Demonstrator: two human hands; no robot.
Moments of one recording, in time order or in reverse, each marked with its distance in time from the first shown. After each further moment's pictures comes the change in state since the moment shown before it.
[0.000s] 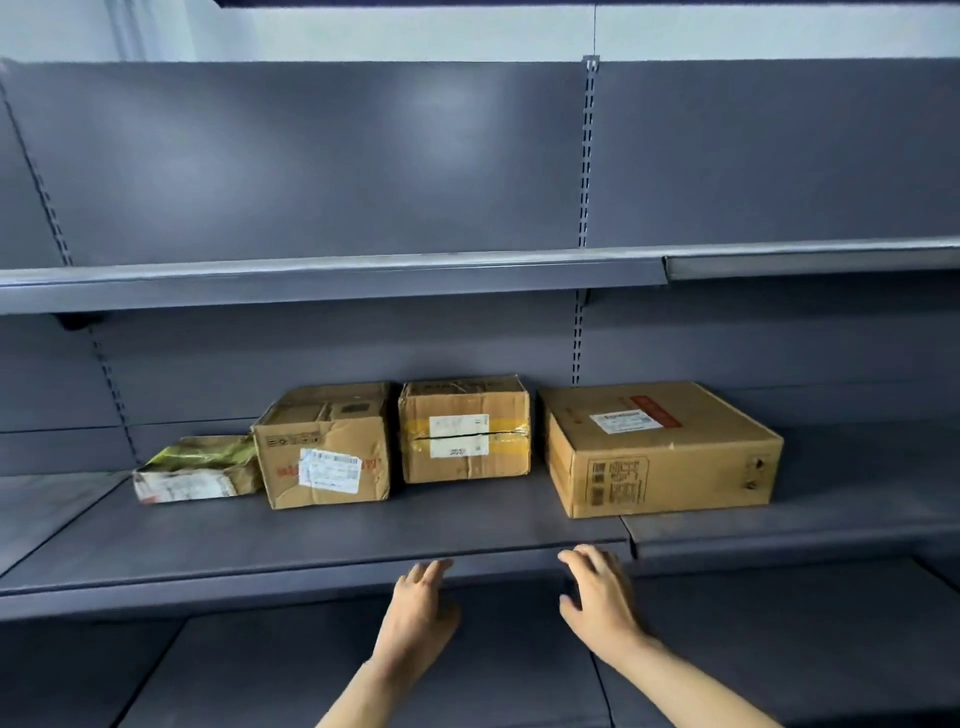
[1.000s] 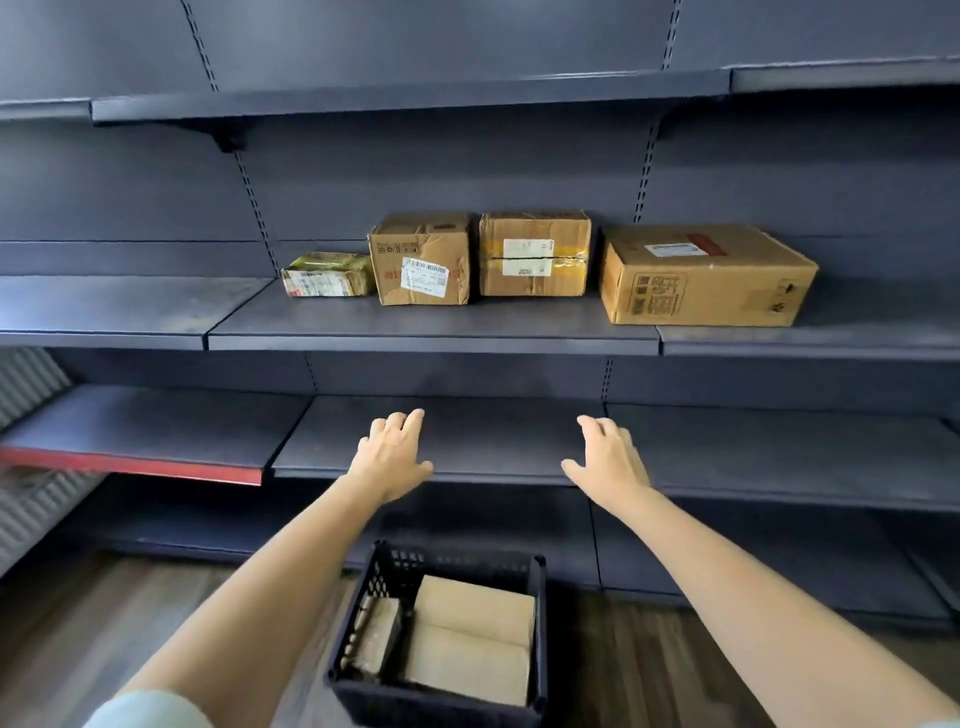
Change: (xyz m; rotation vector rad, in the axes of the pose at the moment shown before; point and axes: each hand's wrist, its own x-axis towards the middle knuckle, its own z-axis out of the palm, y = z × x) left_hand -0.227 -0.039 -0.071 0.388 -0.097 -0.161; right_hand -0.186 -0.086 -0.027 -0.018 -0.230 0.087
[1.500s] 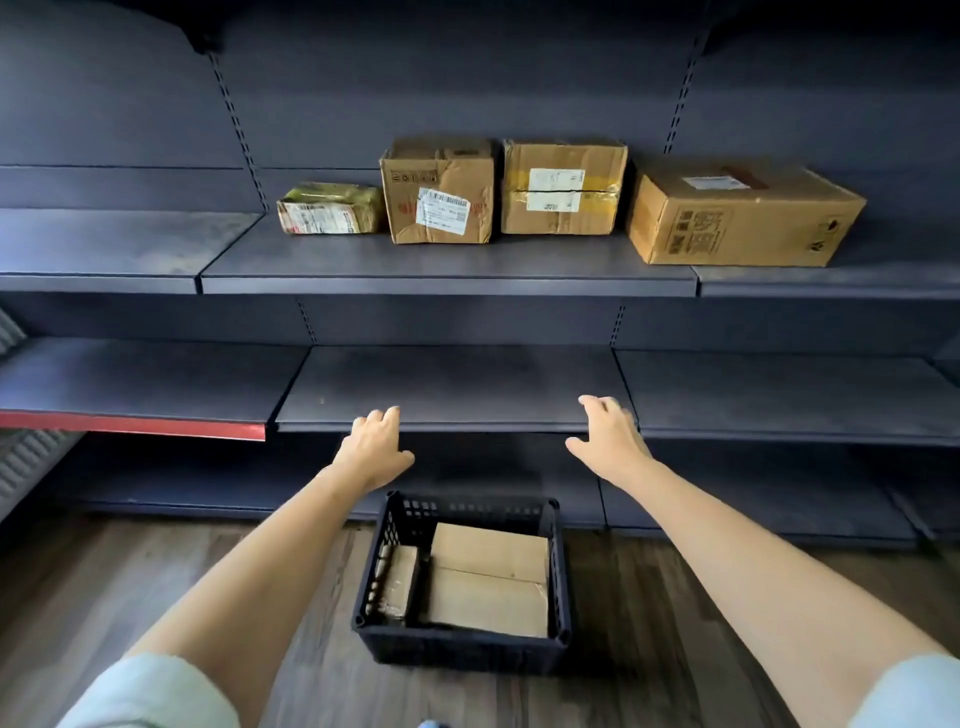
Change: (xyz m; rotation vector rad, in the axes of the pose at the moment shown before) left_hand -0.001 -0.110 0.047 -0.141 -0.166 -0.056; right_hand -0.008 -0.054 0.067 0.025 -0.106 0.097
